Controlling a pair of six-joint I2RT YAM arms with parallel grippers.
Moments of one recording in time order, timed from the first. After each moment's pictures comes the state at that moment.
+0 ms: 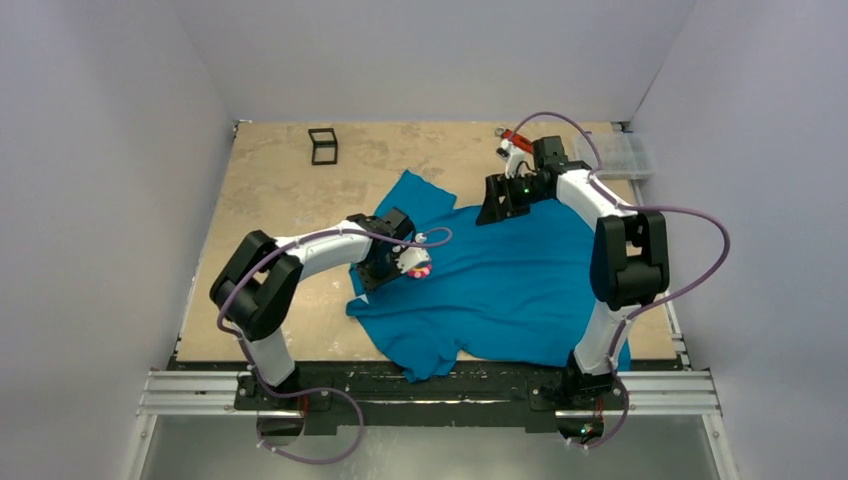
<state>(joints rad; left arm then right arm) -0.68 1.77 1.10 -0.76 -0.06 0.40 0.14 1.89 1.40 -0.60 -0.69 -0.12</state>
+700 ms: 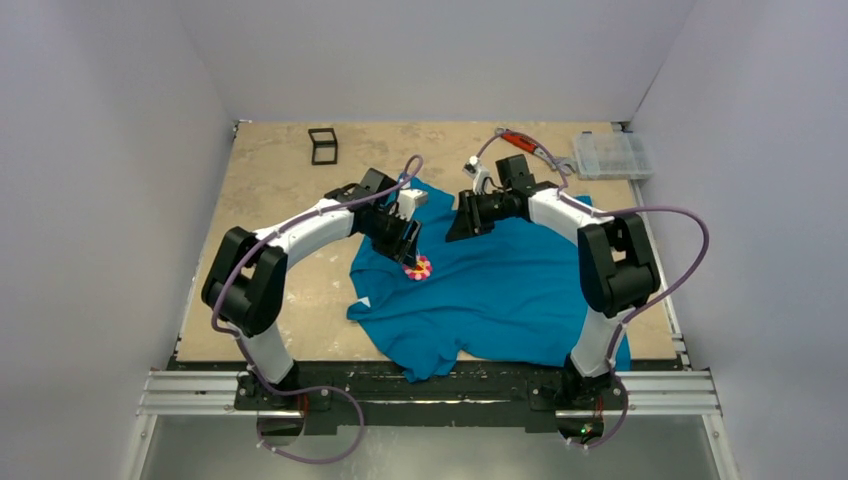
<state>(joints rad) -0.53 1.74 1.22 -0.58 0.45 -0.03 0.32 1.83 1.23 -0.37 -0.83 0.13</state>
